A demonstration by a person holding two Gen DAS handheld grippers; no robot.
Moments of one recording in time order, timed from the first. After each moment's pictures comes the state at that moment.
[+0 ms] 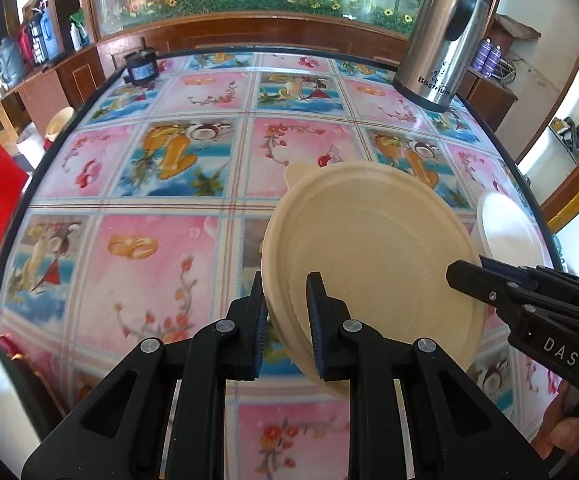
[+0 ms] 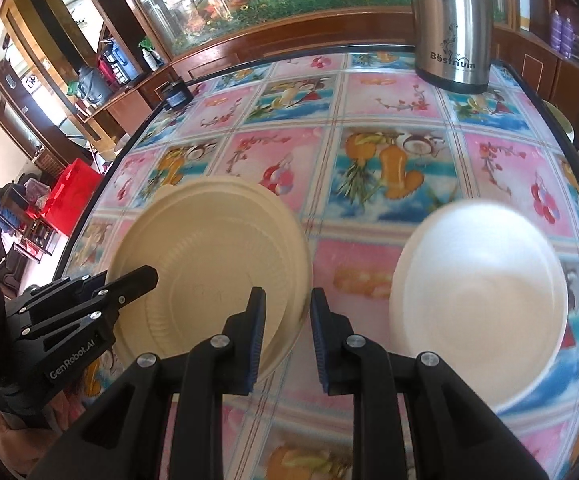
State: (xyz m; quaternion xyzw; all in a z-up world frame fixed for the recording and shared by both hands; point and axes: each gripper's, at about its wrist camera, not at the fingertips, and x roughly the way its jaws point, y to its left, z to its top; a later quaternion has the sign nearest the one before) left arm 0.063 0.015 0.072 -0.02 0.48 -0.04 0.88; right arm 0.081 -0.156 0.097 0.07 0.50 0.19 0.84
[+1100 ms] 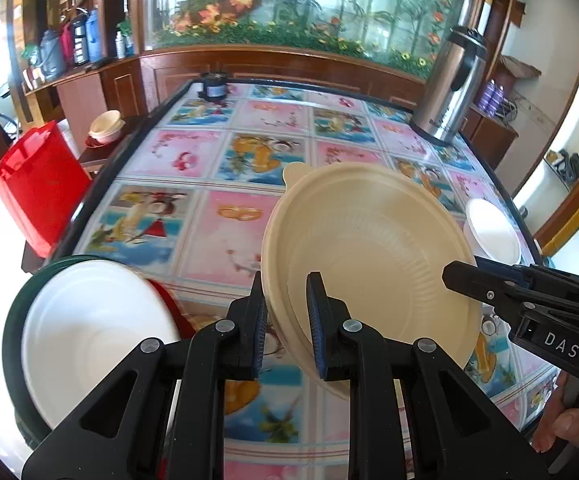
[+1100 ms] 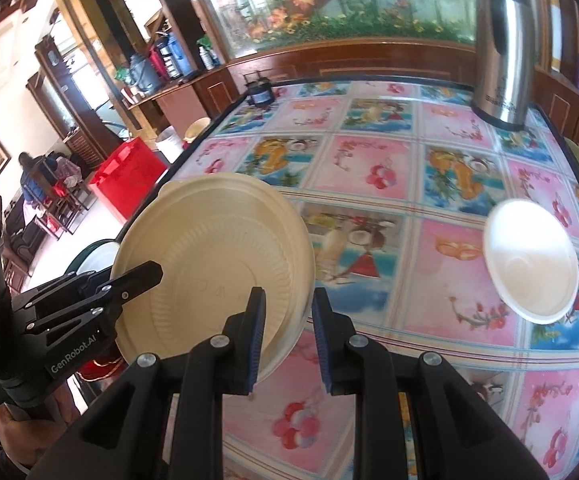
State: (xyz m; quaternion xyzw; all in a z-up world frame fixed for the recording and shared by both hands) left arm -0.043 0.101 0.120 -0.05 0.42 -0.02 0.91; right arm -0.002 -0.080 0.145 0.04 0.45 0.24 0.86
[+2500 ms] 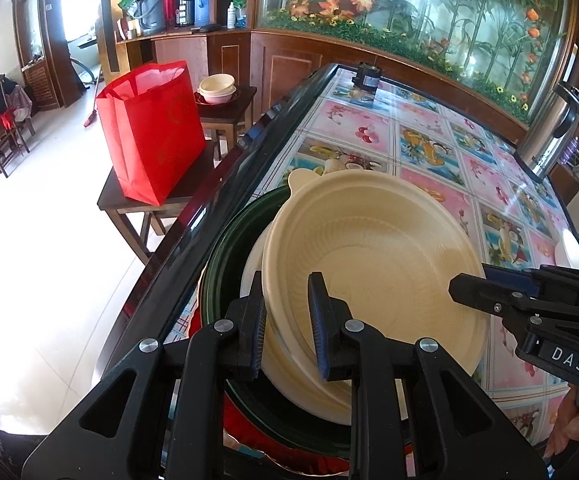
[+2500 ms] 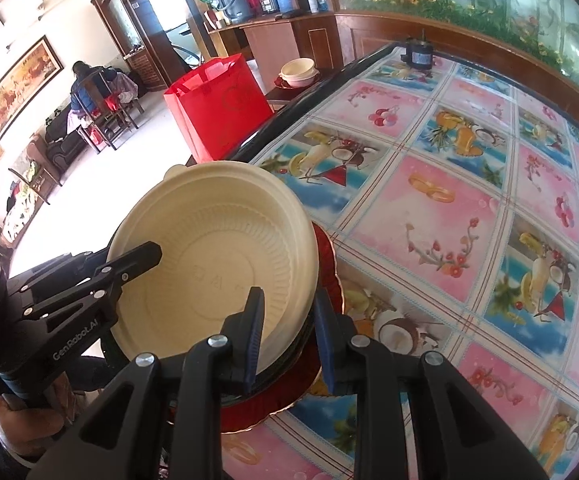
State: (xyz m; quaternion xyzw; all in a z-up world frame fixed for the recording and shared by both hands) left arm -0.114 0.265 0.081 -0.11 0.43 0.12 0.89; right arm -0.031 0.111 0.115 -0.07 0.49 0.36 0.79
